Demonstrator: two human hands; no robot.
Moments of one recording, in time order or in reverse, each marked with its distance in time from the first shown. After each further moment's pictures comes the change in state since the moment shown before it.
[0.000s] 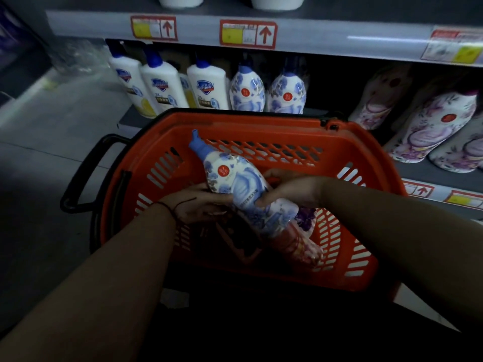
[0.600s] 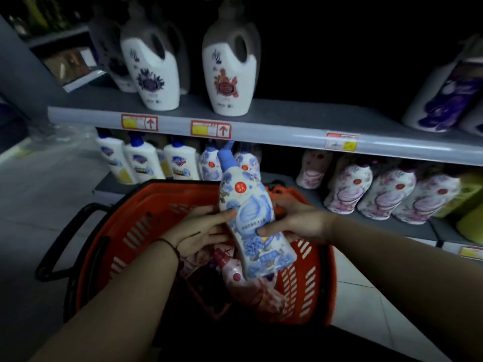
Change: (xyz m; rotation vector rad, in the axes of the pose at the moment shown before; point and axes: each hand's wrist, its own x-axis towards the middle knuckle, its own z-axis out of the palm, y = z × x) left_hand -0.033 0.078 0.072 -0.175 -0.014 0.323; right_hand -0.125 -0.024 -0.040 0.109 0.220 -0.150
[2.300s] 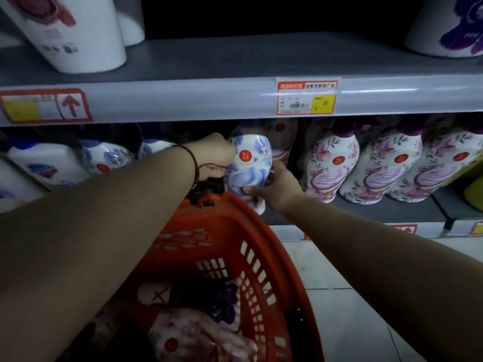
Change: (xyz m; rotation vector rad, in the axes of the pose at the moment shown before) left_hand 0.259 0.055 0.141 0.664 0.134 -0.022; right_hand 0.168 0.122 -0.140 0.107 0.736 -0.074
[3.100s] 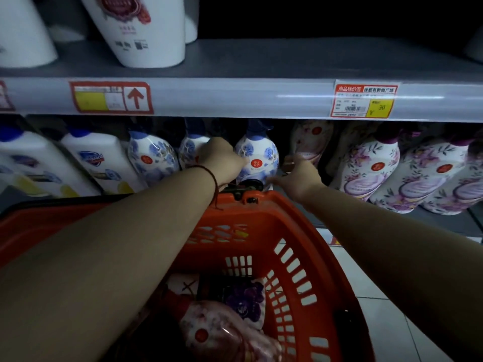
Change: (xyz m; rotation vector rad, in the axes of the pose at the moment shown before) left_hand -0.003 -0.051 -0.039 0.160 0.255 0.133; right_hand 0.004 -0.038 0.022 -0.315 0.052 -0.067
